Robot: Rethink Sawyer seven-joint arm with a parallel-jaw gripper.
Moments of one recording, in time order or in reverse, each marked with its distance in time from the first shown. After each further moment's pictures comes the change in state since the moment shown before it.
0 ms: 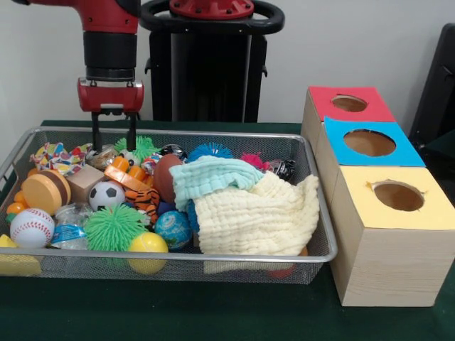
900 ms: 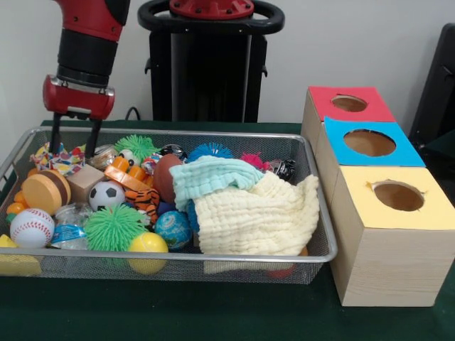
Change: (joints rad) arm 0.176 0.023 -0.202 -0.163 -0.047 0.000 0.000
